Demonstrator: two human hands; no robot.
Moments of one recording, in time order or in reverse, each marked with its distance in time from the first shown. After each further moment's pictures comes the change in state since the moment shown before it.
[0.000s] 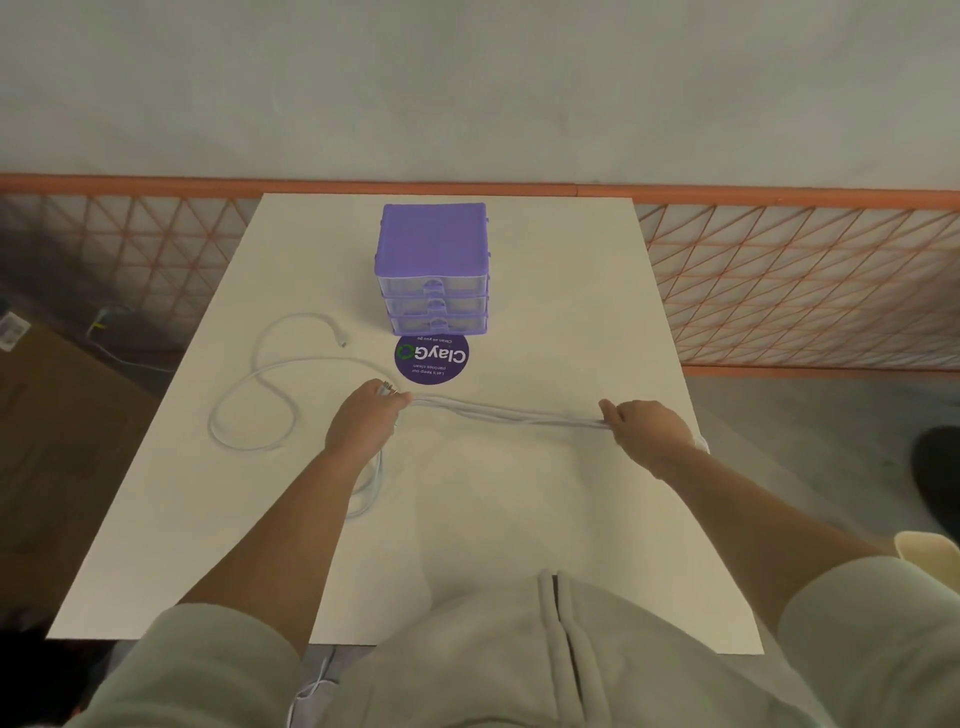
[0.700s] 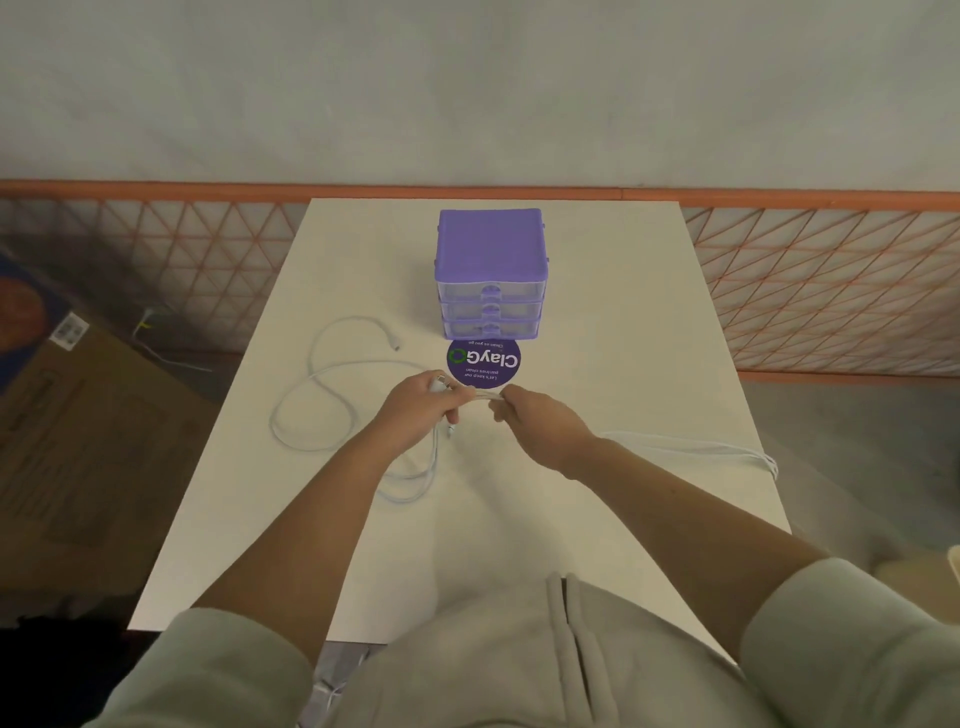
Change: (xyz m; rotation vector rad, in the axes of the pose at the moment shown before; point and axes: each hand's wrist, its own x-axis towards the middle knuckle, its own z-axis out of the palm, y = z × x) left_hand -0.006 0.013 -0.044 -0.026 -0.216 0.188; right_hand -0.028 -0.176 0.027 0.228 -0.050 -0.503
